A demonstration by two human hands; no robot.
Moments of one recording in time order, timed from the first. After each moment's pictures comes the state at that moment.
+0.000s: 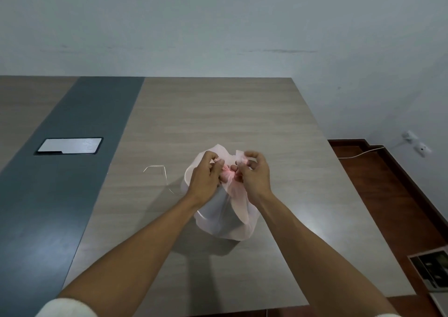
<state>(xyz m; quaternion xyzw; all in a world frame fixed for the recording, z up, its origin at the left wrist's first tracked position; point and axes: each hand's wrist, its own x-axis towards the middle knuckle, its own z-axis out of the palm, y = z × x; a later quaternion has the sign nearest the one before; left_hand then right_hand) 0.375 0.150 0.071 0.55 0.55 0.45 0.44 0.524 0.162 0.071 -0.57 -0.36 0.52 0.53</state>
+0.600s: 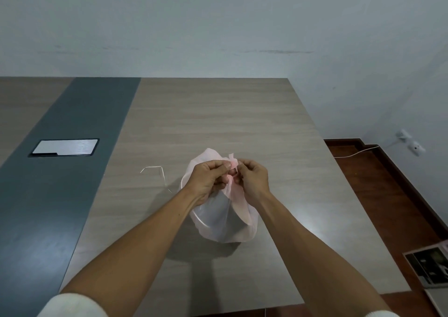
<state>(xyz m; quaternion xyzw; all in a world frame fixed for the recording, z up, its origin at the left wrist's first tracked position) 0.383 0.152 0.086 0.35 0.48 0.44 0.68 0.528 0.161 0.064 -0.55 -0.31 0.56 0.53</state>
